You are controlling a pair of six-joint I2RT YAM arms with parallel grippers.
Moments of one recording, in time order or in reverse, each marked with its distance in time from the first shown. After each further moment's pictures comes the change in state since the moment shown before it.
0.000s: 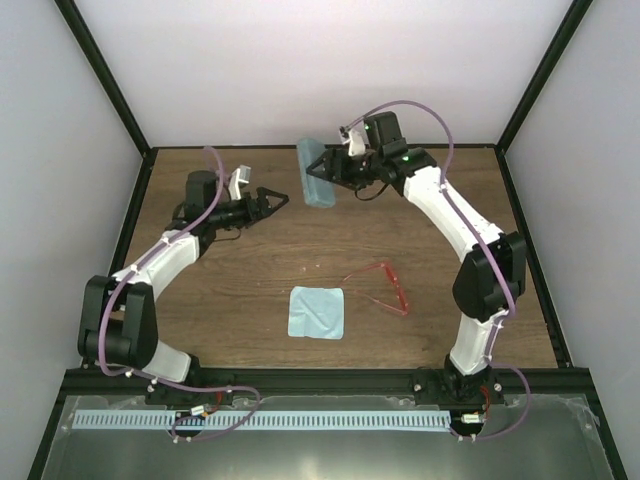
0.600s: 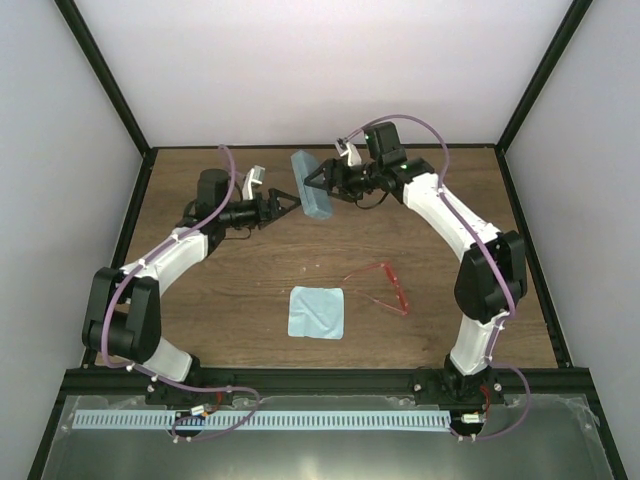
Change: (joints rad) left arm -0.080 0.053 0.029 0.087 0.094 -0.085; right arm 0.009 -0.021 -0.115 0.093 -0.178 0.076
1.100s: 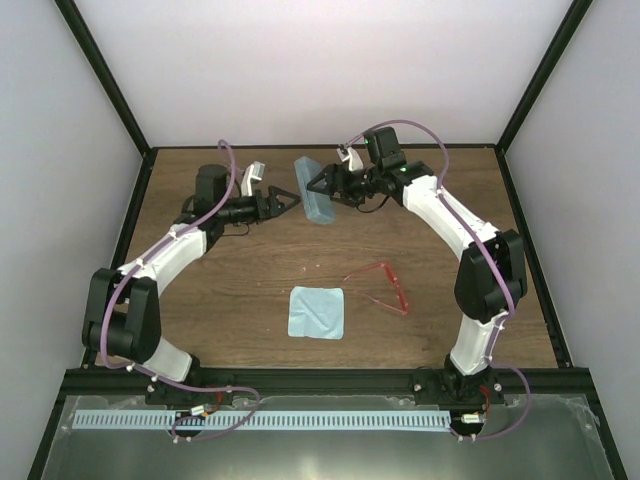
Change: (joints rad) left arm 0.010 0.000 0.043 -0.071 -0.012 0.106; right arm -0.011 0.000 -0.040 -0.003 0.020 -0.014
